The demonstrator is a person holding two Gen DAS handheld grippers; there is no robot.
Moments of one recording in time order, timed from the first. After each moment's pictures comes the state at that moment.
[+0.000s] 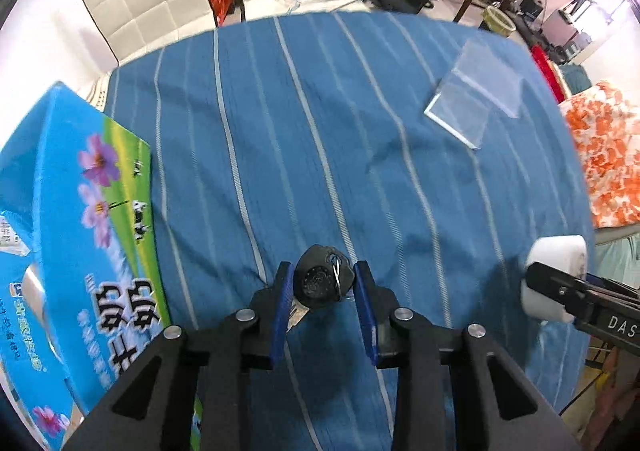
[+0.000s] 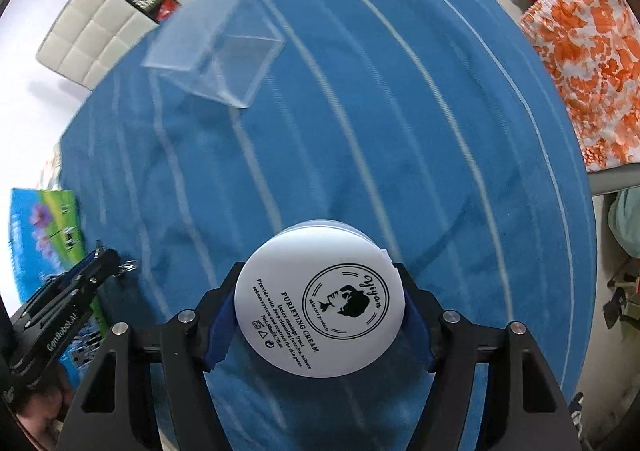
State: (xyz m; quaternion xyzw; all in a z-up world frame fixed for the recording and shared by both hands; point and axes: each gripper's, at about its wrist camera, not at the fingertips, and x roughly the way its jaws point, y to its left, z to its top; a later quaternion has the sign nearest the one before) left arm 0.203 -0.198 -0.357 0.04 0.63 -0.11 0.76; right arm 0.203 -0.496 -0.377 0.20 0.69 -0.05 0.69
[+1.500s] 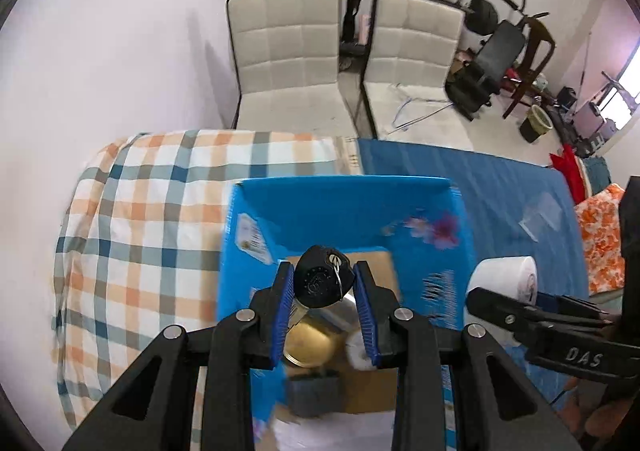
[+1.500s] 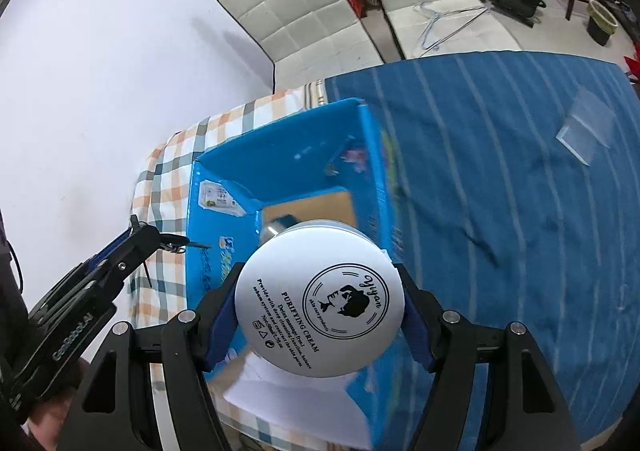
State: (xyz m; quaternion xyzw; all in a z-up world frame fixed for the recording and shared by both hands) left arm 0.240 0.090 -0.240 -0.02 0.55 -0.02 0.83; right arm 0.235 -0.170 -0.218 0.19 0.64 0.14 0.74
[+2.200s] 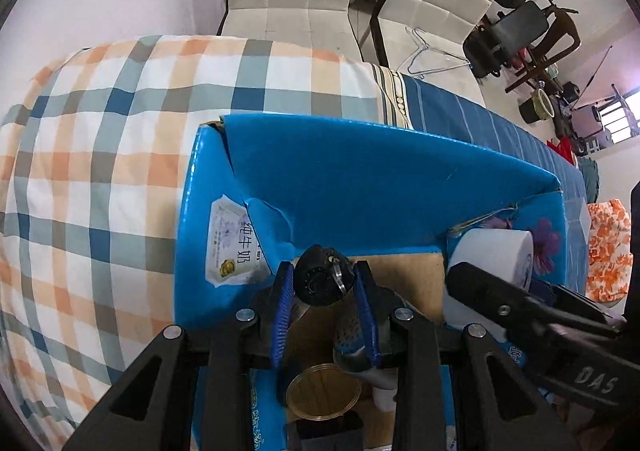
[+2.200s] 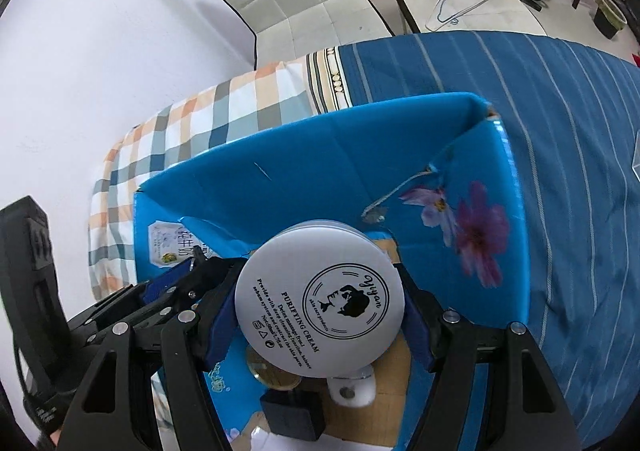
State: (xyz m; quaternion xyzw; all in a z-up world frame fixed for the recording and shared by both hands) left arm 0.296 0.130 -0.354 -0.09 0.65 -0.05 0.75; right arm 0.318 -0.083 -0.324 0.17 0.66 0.12 0.72
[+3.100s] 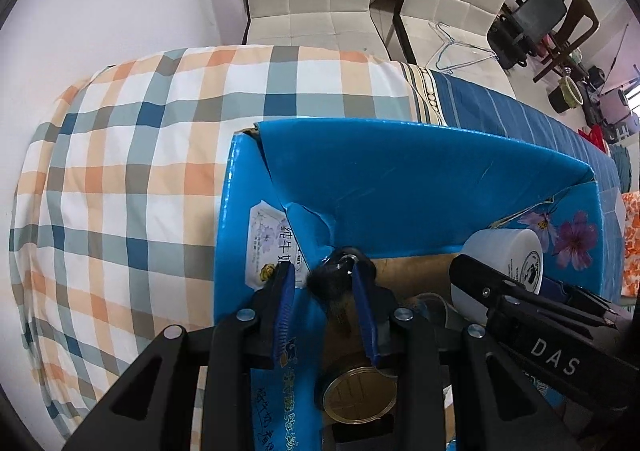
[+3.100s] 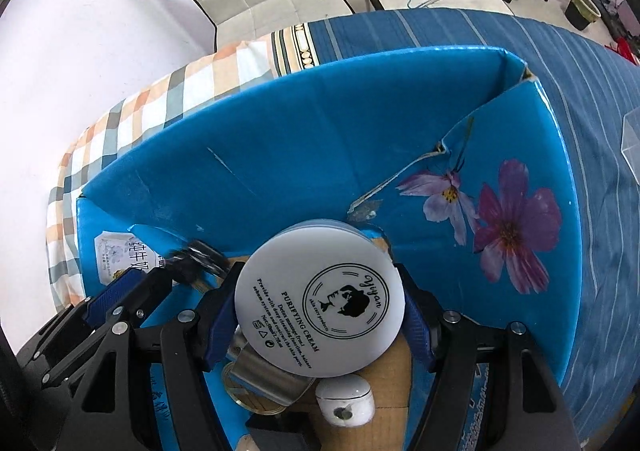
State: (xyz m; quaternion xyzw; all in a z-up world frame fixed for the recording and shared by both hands) left arm 0.294 0.133 -0.351 -0.03 0.65 0.00 0.76; right arm 0.325 -0.067 -0.356 0.14 0.69 0.05 0.71
